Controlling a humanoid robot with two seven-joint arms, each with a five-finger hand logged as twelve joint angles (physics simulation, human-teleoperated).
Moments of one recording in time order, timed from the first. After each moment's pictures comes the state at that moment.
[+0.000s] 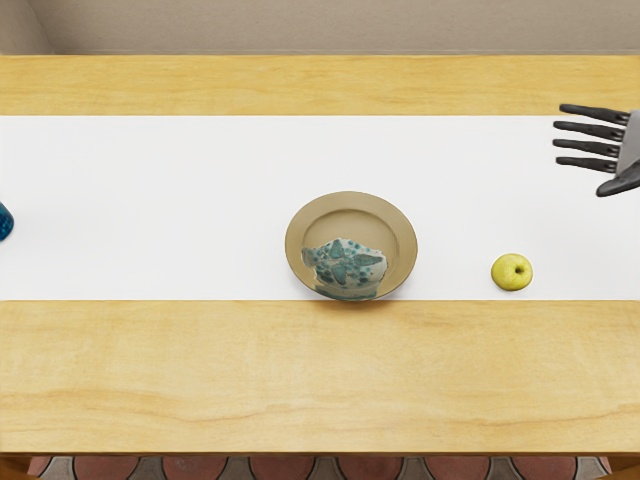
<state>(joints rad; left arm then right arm) 0.01 0.00 0.01 -0.21 0.30 -0.03 0.43 0.73 -1.02 0.75 1.11 0.10 0.61 -0.41</state>
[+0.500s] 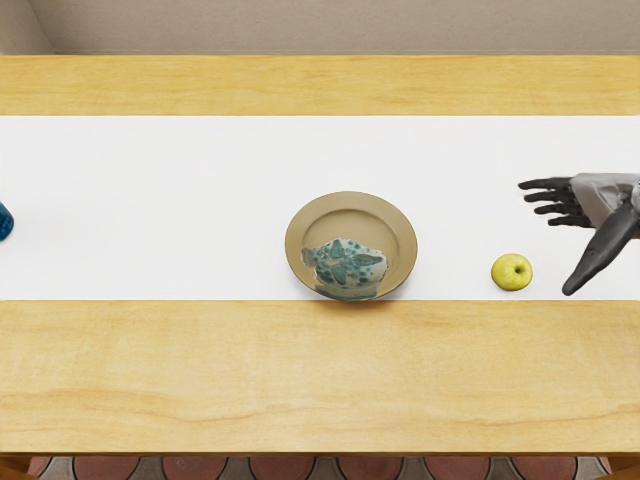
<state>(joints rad) 0.01 0.00 0.01 -0.21 0.30 -0.03 0.43 0.72 -1.14 0.71 1.62 -0.43 0.33 -0.53</state>
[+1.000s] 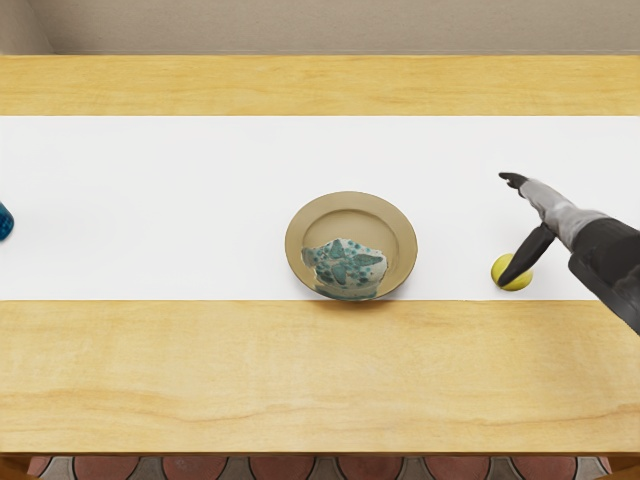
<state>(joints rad) 0.01 0.00 0.01 -0.21 0.30 -0.03 0.43 0.73 -0.82 0.45 1.68 -1.02 -0.36 -0.61</state>
